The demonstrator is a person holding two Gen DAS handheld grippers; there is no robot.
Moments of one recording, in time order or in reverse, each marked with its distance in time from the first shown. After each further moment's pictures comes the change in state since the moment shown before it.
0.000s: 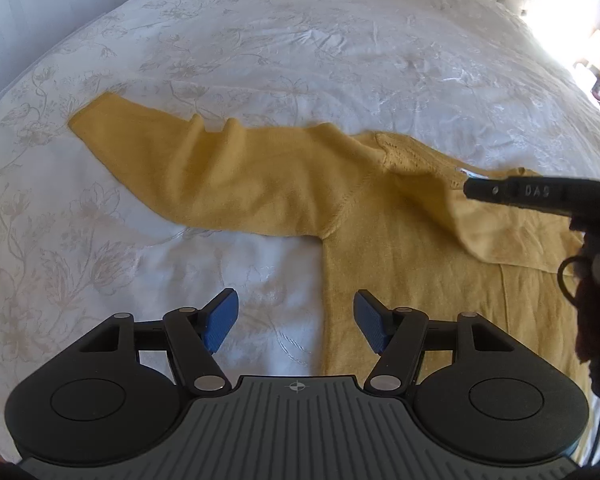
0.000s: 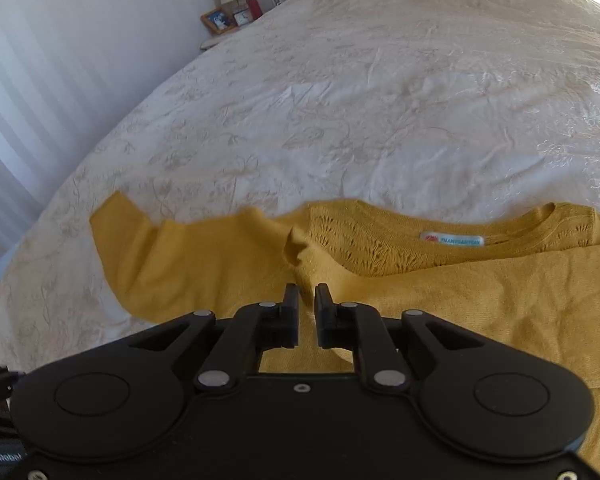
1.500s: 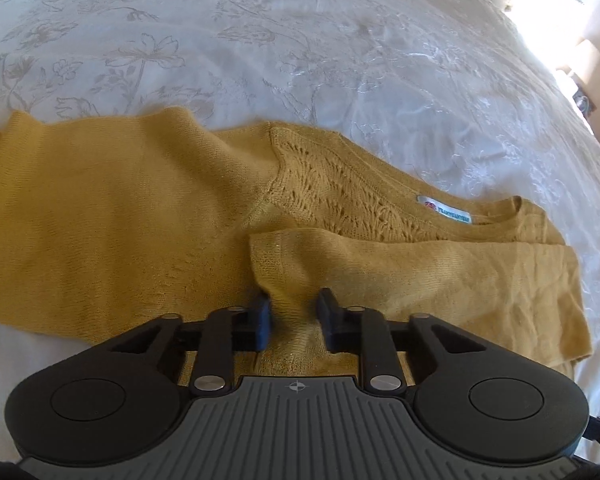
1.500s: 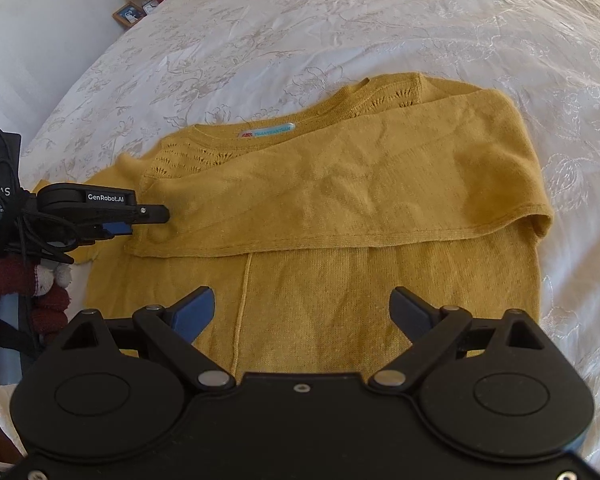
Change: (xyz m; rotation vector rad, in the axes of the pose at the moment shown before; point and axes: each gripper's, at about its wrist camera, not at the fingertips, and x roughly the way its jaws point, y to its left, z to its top) left arm 0.151 -0.083 0.056 -0.044 0.063 -0.183; right arm -0.044 -0.126 -0.073 0.234 0.091 -0.100
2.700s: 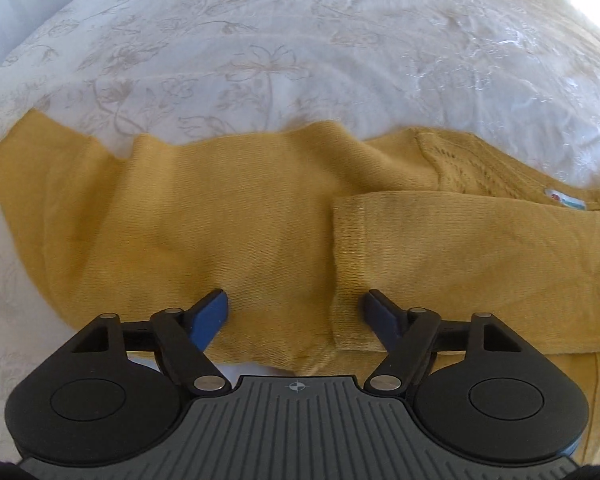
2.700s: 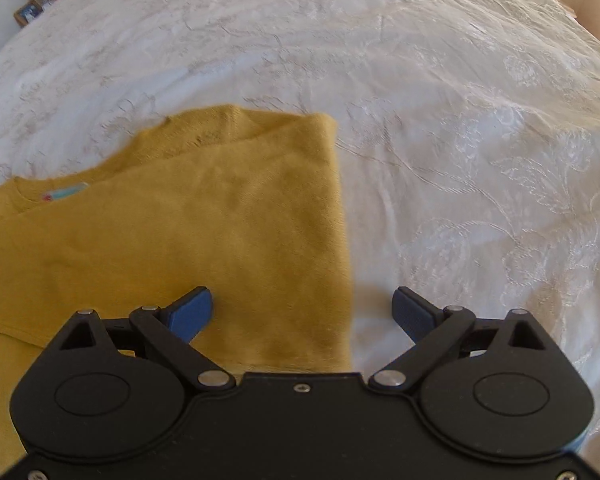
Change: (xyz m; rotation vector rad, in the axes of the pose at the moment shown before) left arm -0.021 0.054 0.004 0.064 0.015 0.319; right arm 0.050 -0.091 0.056 0.045 0.031 -0.383
